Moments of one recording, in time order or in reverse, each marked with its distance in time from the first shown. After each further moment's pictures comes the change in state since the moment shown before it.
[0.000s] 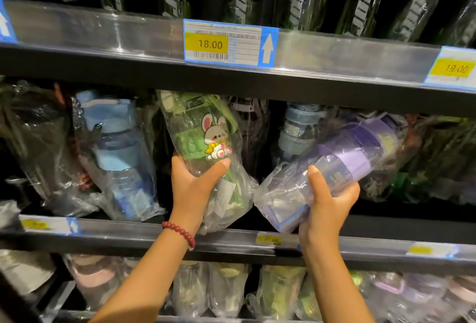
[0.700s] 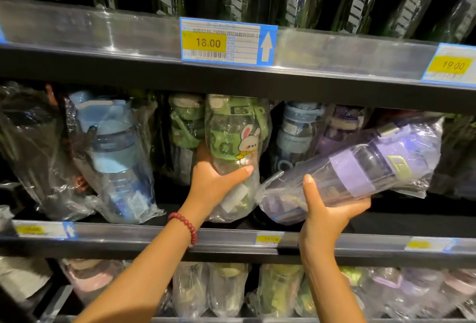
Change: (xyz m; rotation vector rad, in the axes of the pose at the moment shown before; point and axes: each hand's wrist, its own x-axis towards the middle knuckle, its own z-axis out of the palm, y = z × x) left_hand 0.017 -0.019 0.013 0.185 -0.304 -0.027; right_hand -0.001 0.020 -0.010 -0.100 0.118 -0.195
